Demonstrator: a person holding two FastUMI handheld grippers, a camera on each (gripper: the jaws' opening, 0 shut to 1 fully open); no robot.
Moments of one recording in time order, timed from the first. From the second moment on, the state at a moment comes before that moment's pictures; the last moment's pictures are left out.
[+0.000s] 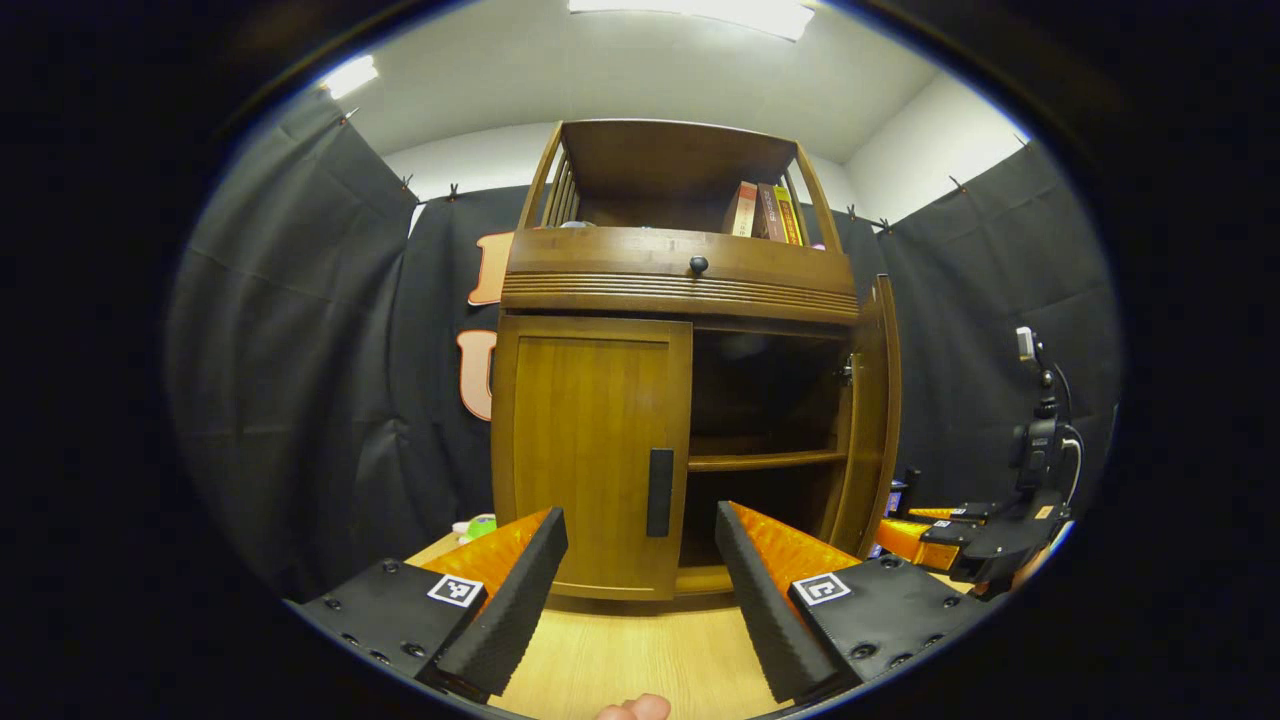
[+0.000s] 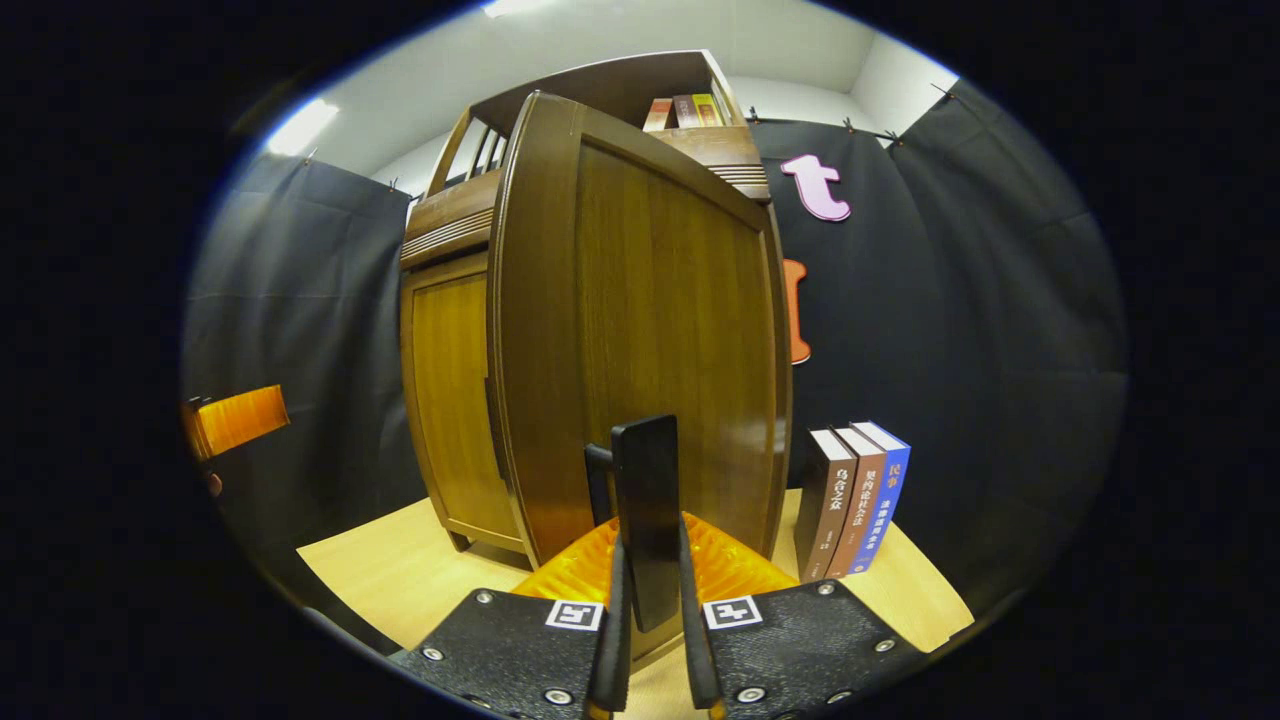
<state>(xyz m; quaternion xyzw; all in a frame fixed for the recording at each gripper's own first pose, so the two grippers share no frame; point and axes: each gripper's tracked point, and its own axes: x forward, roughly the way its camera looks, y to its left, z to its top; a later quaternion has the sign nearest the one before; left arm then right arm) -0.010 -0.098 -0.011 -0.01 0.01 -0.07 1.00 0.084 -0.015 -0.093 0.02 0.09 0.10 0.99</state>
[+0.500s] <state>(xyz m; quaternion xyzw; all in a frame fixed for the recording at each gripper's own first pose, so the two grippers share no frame) -0.007 -0.102 -0.015 -0.02 0.01 -0.08 1.00 0.070 -0.070 -0.096 0.01 0.09 0.04 1.00</state>
